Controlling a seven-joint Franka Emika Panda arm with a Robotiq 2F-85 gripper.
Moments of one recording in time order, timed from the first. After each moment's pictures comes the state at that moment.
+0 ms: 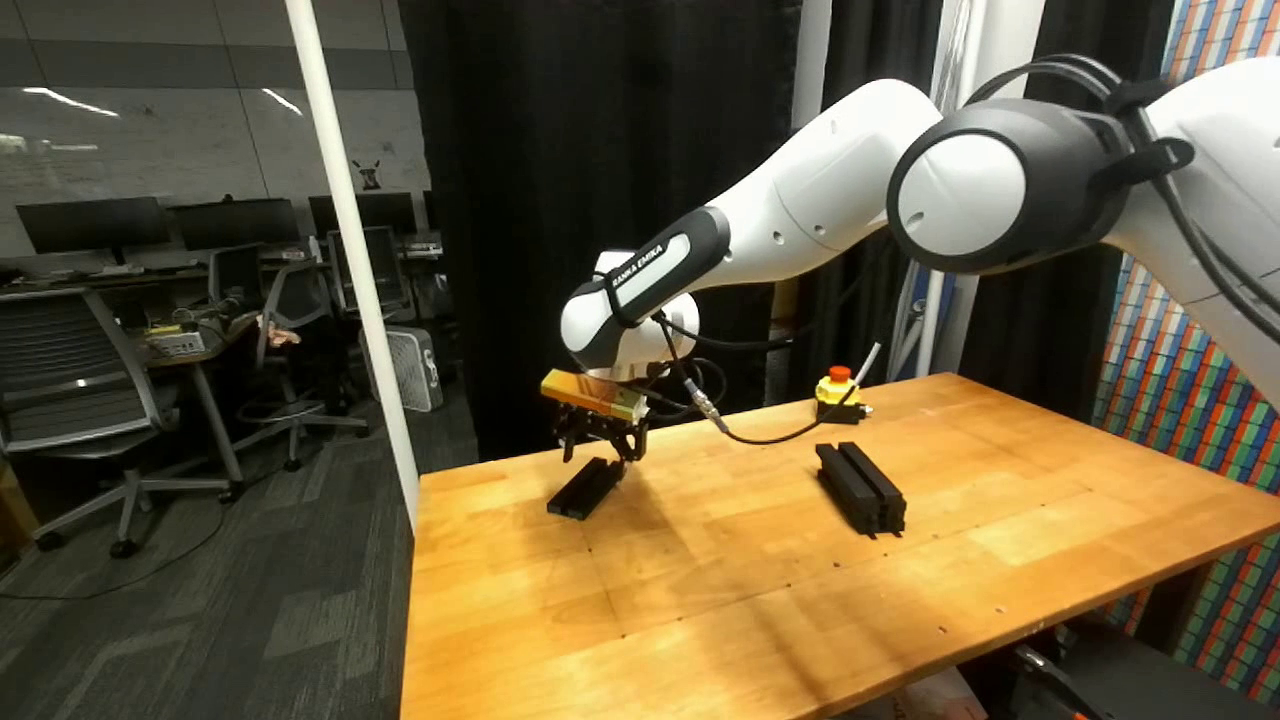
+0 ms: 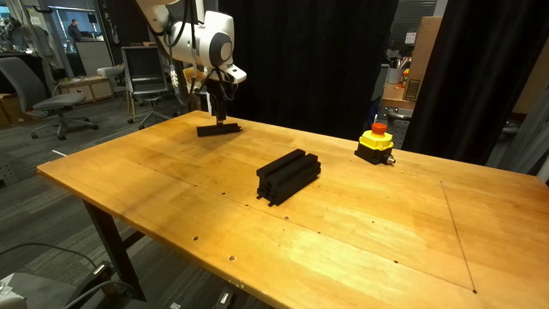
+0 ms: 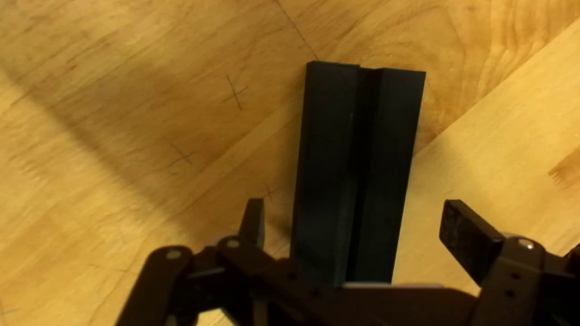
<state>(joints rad) 0.17 0.77 0.01 -1.43 0.18 2.33 0.96</state>
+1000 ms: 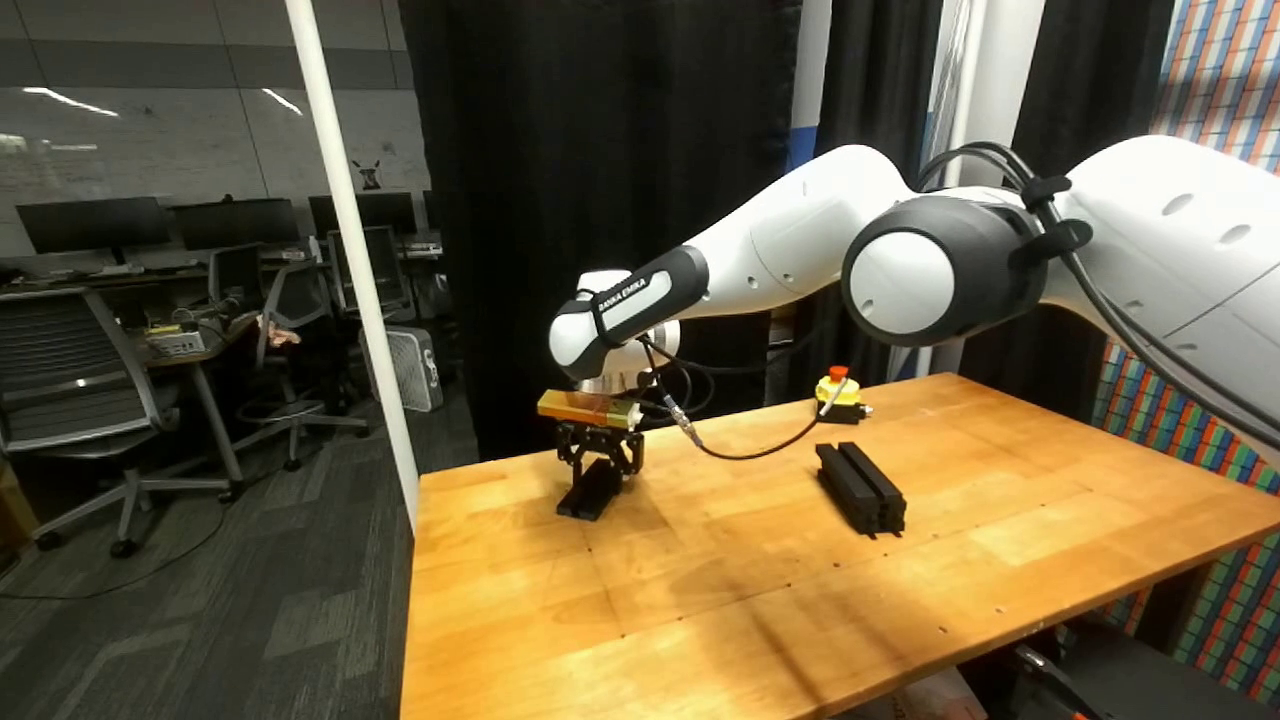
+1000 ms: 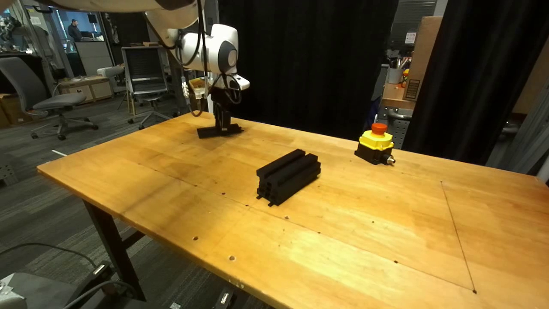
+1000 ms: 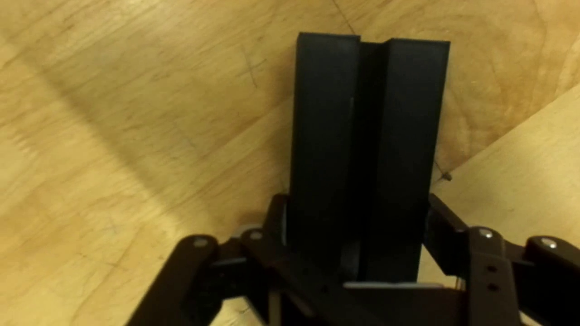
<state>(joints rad) 0.17 0.95 -0.01 -1.16 0.13 2.11 0.97</state>
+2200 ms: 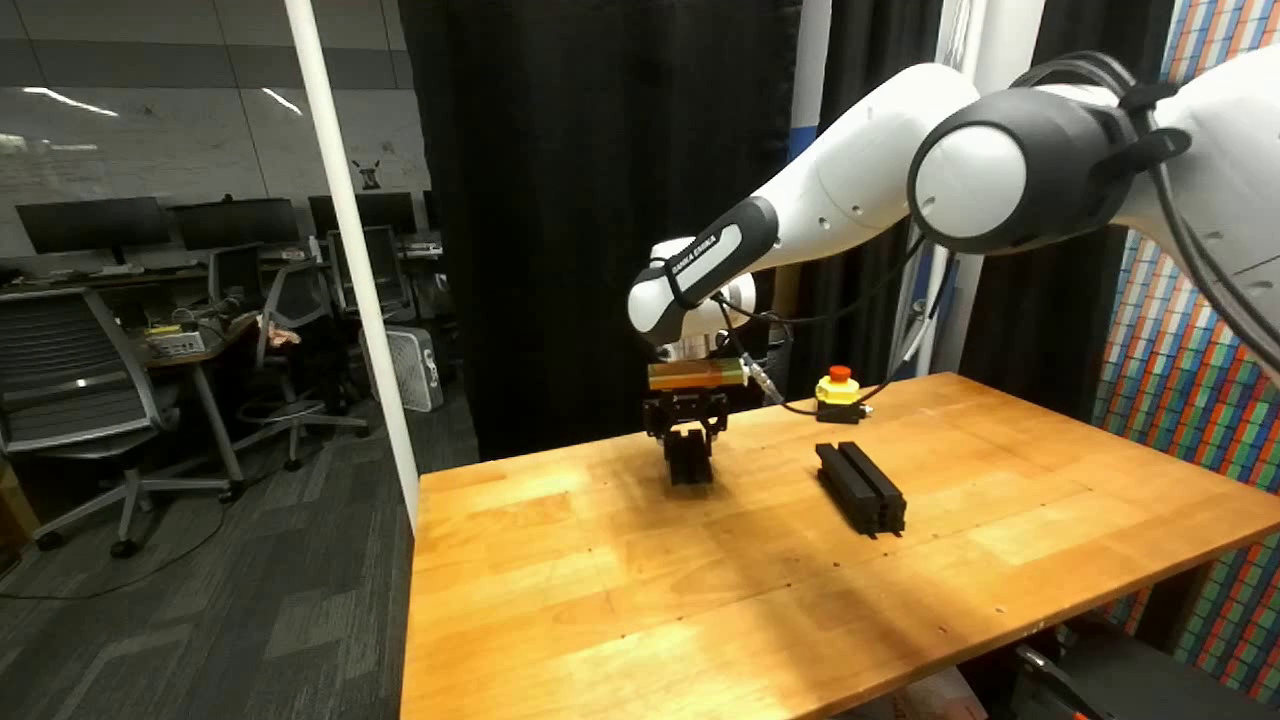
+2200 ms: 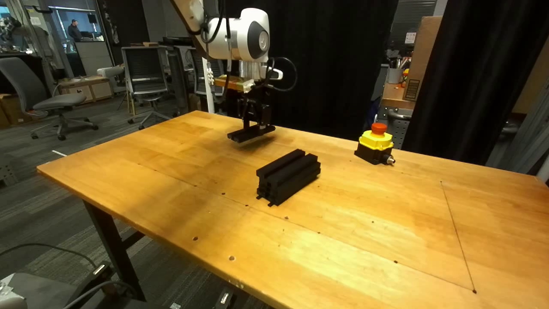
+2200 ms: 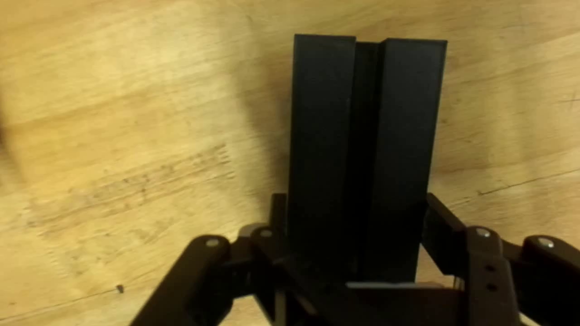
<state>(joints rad) 0.07 0.71 -0.08 -1.48 0.06 2.11 0.51</state>
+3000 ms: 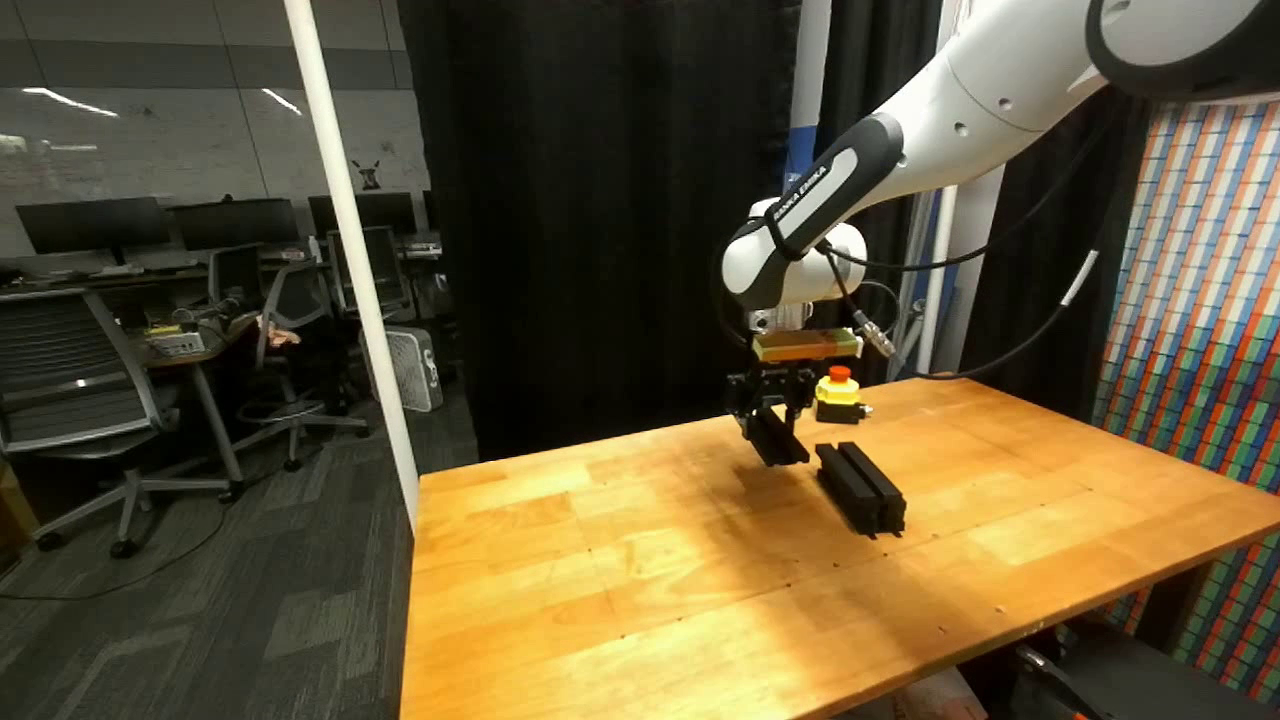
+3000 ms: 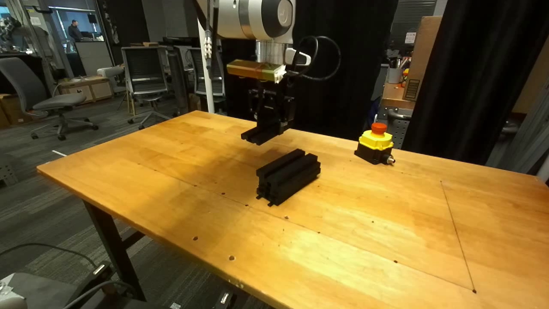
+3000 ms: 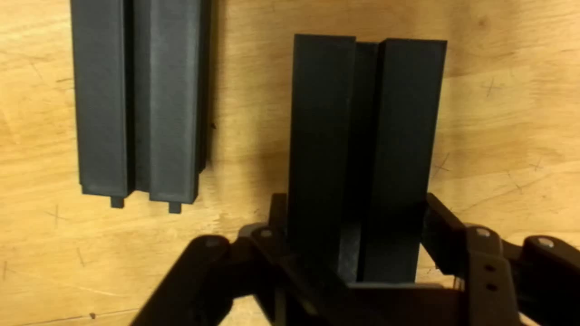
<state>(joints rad) -0.05 0.33 -0.09 -1.96 0.06 2.26 0.22</state>
